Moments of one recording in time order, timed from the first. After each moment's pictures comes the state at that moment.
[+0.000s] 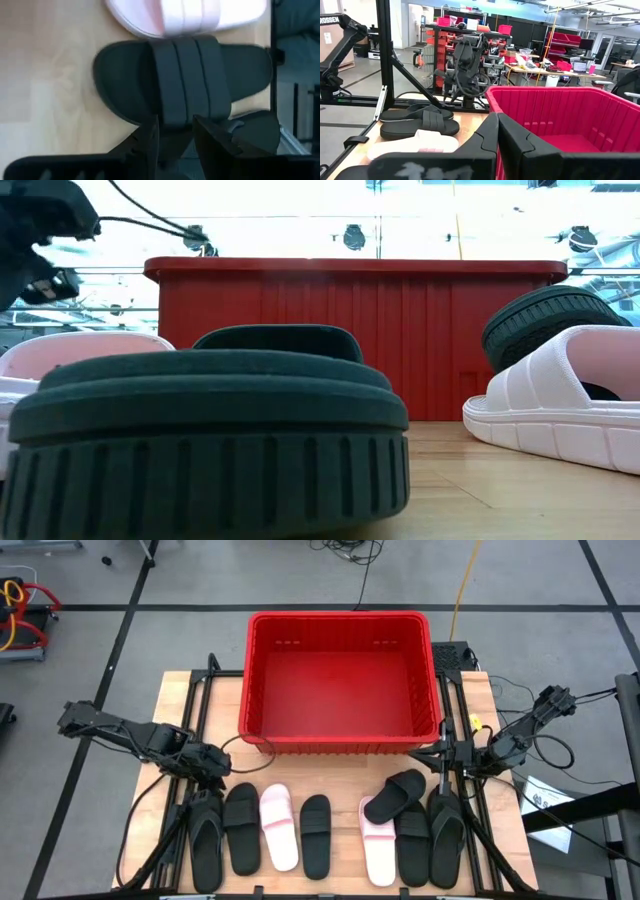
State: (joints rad) left arm -0.27 0.73 0.59 -0.91 0.31 -0.44; right arm 0.66 0.57 0.54 0.06 0.79 -0.12
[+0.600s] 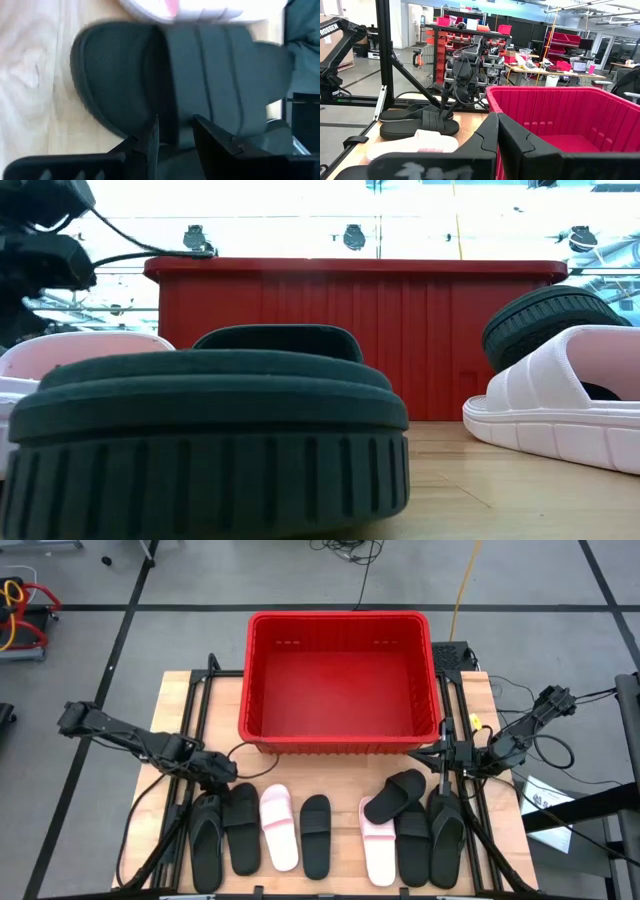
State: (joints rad) left arm -0.27 0.73 0.34 -0.63 0.37 -0.54; right arm 0.66 0.57 0.54 0.06 0.79 -0.12
